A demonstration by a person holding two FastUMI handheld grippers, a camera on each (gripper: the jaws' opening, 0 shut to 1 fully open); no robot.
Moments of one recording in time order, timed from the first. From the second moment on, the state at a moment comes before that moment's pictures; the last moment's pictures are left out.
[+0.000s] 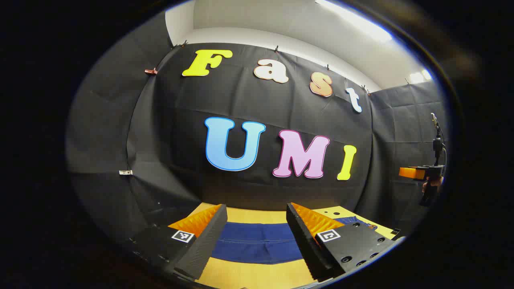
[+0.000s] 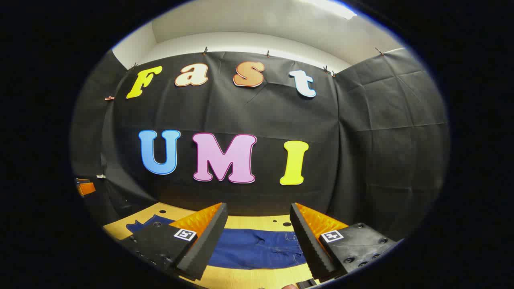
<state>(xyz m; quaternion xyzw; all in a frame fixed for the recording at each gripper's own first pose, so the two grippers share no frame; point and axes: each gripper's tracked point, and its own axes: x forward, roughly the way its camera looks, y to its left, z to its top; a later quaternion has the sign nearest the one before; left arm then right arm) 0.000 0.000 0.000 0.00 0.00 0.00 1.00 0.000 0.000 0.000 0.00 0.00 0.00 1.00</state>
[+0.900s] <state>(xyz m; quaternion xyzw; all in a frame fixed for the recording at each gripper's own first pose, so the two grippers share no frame) -0.002 -0.001 -0.008 -0.01 0.01 -0.01 1.00 -0.007 -0.020 -0.002 -0.04 0.01 -0.01 1.00</state>
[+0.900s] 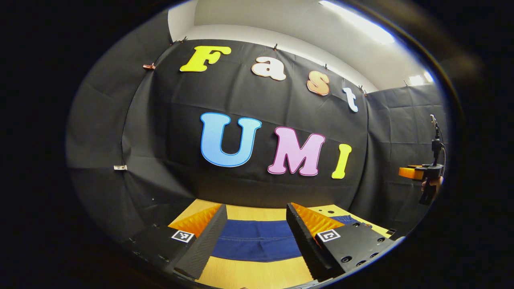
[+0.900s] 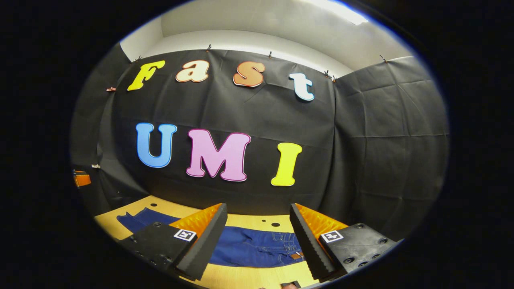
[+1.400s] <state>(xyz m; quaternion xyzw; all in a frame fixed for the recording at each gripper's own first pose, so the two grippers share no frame) 0.019 0.038 -0.093 0.07 0.09 -0.08 0.99 0.018 -0.026 -0.063 -0.09 0.08 0.04 0.99</state>
